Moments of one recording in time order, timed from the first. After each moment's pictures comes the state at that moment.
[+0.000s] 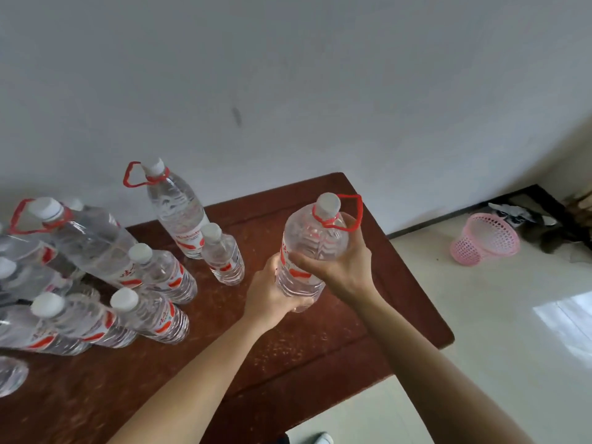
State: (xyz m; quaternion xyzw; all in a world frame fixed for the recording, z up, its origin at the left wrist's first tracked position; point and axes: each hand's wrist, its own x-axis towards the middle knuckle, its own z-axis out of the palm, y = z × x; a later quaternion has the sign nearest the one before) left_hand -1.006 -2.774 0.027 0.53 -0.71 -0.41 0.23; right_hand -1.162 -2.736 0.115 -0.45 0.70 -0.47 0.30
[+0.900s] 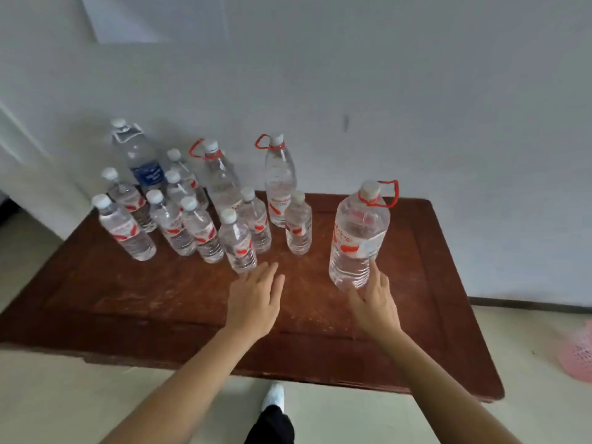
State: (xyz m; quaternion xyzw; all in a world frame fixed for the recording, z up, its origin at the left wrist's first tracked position) left_hand -0.918 -2.640 0.047 0.70 -0.69 -0.06 0.19; right_hand -1.157 -2.667 0.042 -0.62 0.68 -0.24 0.31
